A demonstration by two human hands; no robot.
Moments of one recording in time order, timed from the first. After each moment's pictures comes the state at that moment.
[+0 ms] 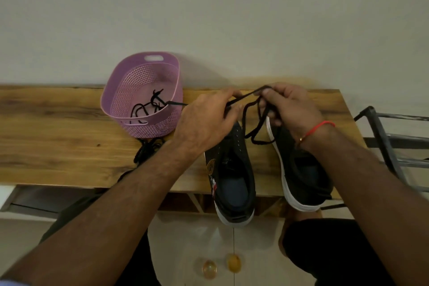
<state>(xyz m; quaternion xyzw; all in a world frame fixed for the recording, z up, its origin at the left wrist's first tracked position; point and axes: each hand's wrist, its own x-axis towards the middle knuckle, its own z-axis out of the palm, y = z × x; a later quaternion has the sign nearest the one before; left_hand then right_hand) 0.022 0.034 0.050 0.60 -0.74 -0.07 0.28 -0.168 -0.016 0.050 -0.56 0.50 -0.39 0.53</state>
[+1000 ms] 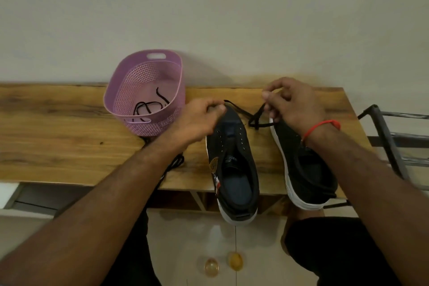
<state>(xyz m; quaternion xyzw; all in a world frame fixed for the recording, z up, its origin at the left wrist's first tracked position) 0.050 0.027 0.035 0.68 -0.57 -0.38 0.28 -0.168 -0.018 0.047 -0.64 0.56 -0.35 0.39</state>
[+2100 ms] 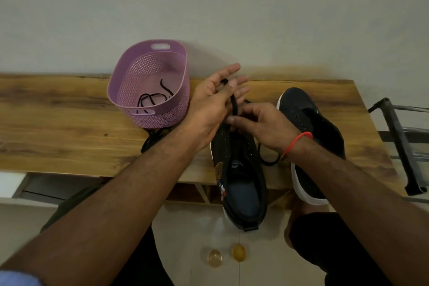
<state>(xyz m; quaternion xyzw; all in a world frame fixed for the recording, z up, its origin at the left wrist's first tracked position) 0.021 0.027 0.038 0.45 -0.35 -0.58 0.58 -0.126 0.013 0.022 -0.73 0.42 -0.24 0.48</state>
